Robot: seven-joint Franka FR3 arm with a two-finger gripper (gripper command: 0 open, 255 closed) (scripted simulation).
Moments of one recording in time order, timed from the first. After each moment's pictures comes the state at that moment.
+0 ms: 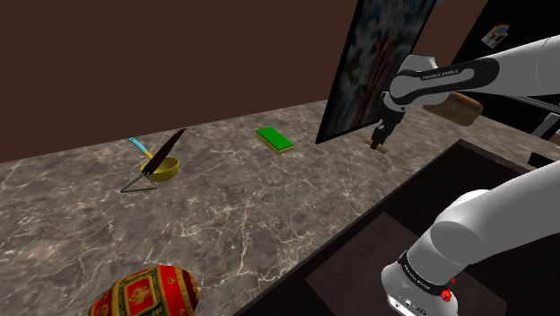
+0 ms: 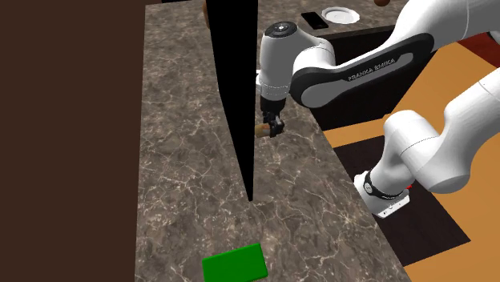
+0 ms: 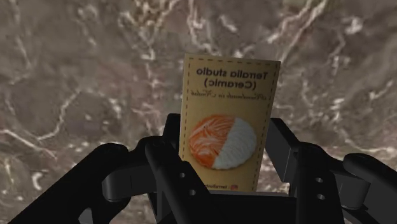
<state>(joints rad) -0.11 -0.37 -0.47 -2.45 -0.21 2.11 -0.47</state>
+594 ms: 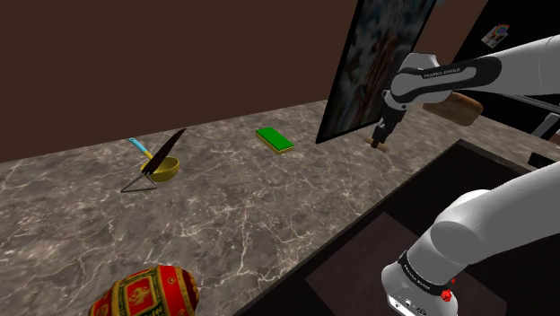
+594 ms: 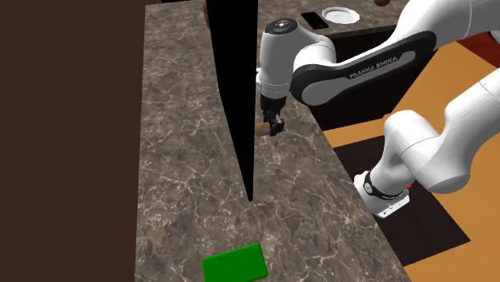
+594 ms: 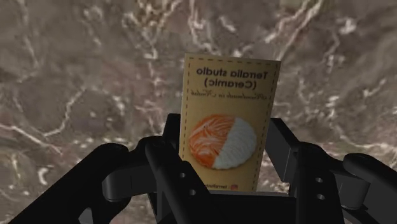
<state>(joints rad) -0.11 -0.38 -0.47 -2.44 -0.21 2.09 -0.47</state>
